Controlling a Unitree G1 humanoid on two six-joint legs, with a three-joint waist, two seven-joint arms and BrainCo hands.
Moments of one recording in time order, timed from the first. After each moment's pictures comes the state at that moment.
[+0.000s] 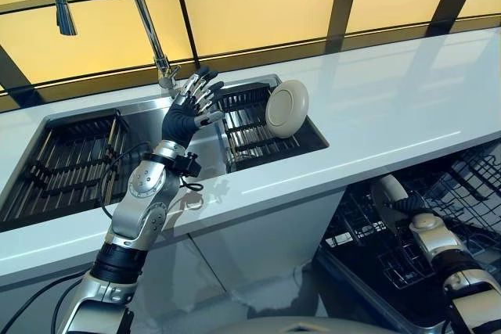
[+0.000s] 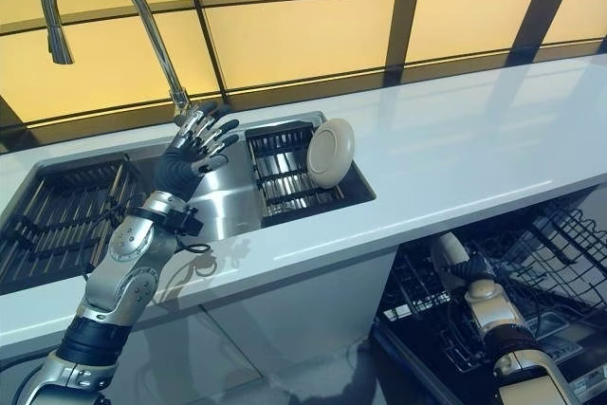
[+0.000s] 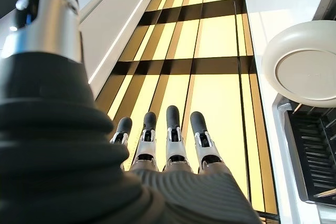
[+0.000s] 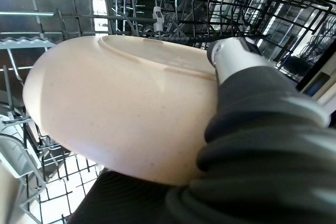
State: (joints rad) left arm -0.28 0.47 -0.14 -0.15 -0.61 -0.02 -0.02; right arm -0.30 -0.61 0.20 0.78 0.01 0.29 -0.13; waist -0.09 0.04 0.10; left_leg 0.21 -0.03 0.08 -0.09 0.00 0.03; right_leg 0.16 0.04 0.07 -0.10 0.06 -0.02
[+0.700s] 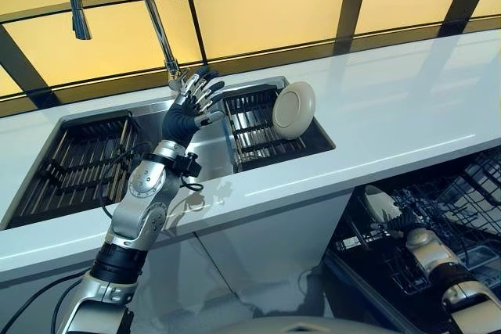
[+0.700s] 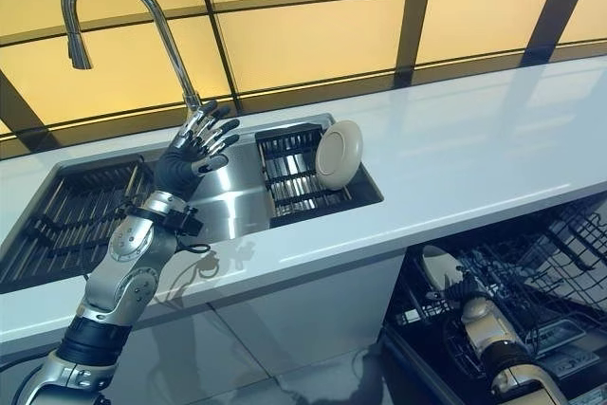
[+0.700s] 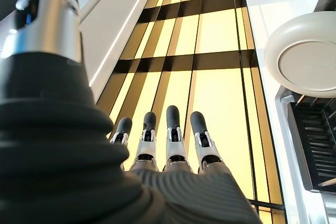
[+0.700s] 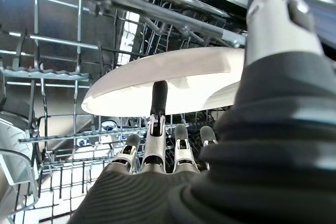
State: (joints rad) left arm -0.28 0.47 -0.14 -0.16 -0.62 -0.02 -0.02; right arm -0.21 -0.60 0.25 0.74 -0.14 0.30 -0.11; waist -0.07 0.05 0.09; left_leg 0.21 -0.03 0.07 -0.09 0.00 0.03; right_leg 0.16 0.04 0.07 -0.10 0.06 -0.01
